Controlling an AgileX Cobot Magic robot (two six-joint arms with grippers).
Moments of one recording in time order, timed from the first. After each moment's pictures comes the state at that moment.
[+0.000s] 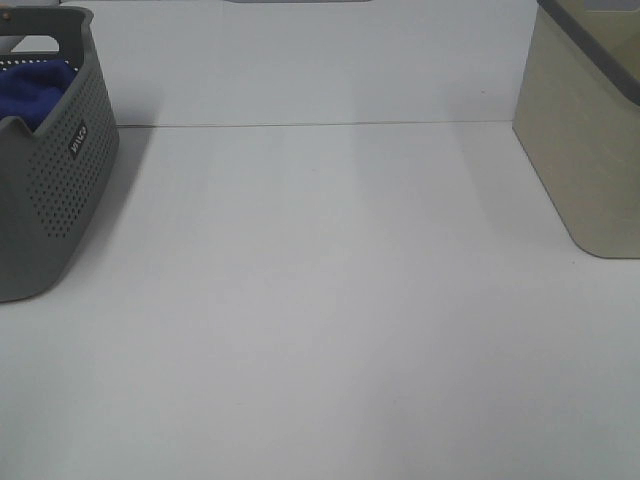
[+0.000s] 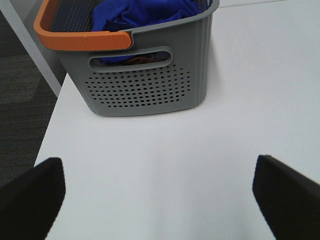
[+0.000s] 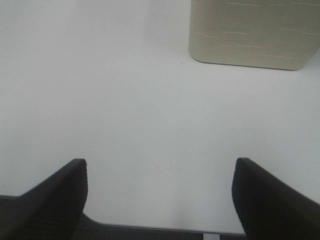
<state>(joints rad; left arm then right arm) 0.03 -0.01 -0.52 0.06 1.08 0.03 -0.03 0.00 -0.46 0.09 1.11 -0.09</state>
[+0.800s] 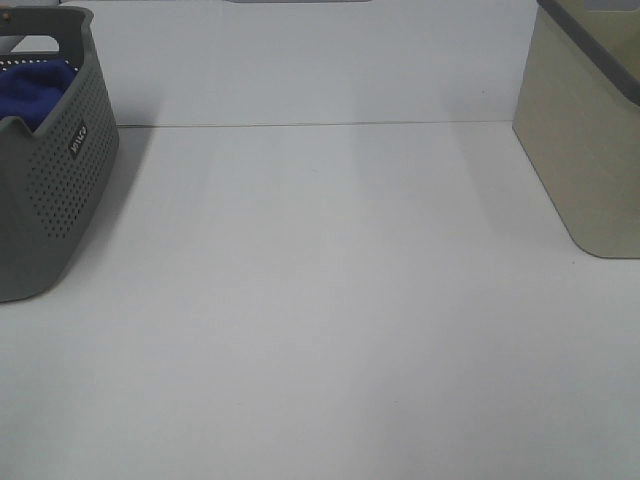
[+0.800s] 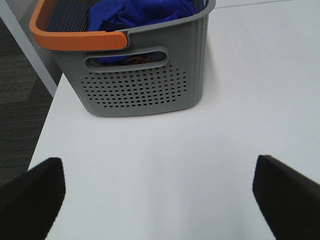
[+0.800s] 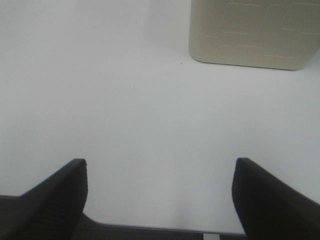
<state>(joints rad) 0.03 -0.01 -0.52 0.05 1.08 0.03 -0.03 0.00 -0.46 0.09 1.11 -0.09</state>
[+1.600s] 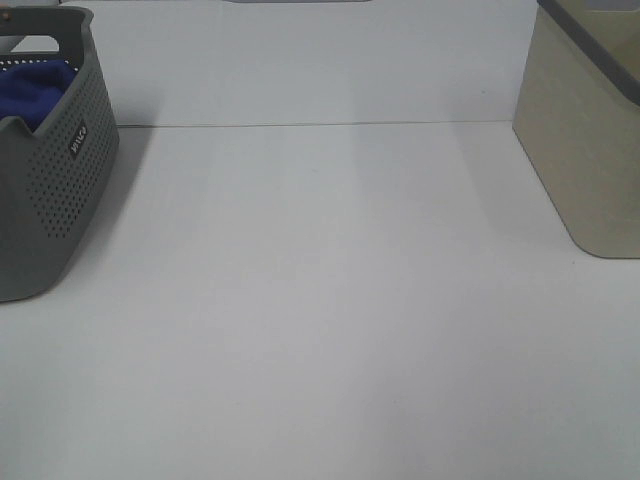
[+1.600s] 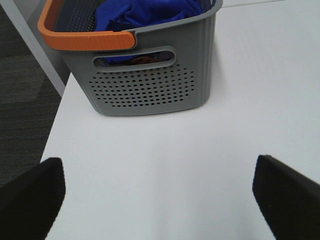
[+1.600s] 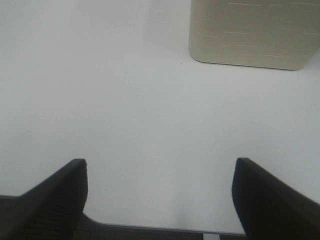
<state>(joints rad) 0.03 -0.01 -0.52 0.09 1.08 0.03 -0.03 0.00 -0.46 0.09 1.11 -0.09</state>
